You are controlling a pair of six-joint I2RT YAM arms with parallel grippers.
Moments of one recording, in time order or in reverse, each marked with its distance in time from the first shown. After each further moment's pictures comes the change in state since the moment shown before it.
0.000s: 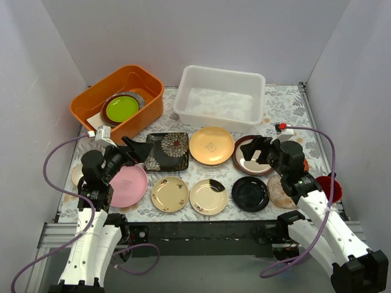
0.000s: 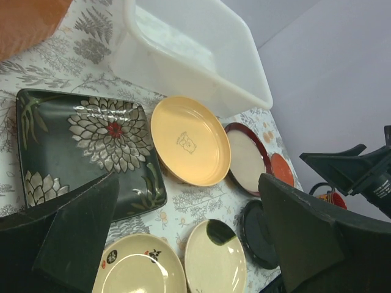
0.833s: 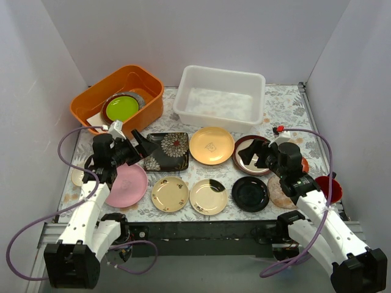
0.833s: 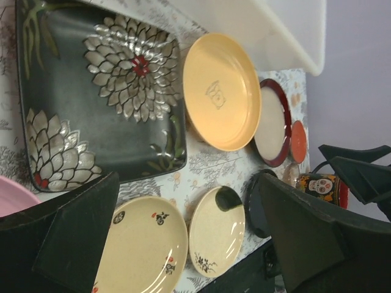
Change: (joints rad) left arm -0.004 0.311 0.081 -0.118 0.069 -0.002; right arm 0.002 0.002 -0.023 -0.049 -0.053 0.054
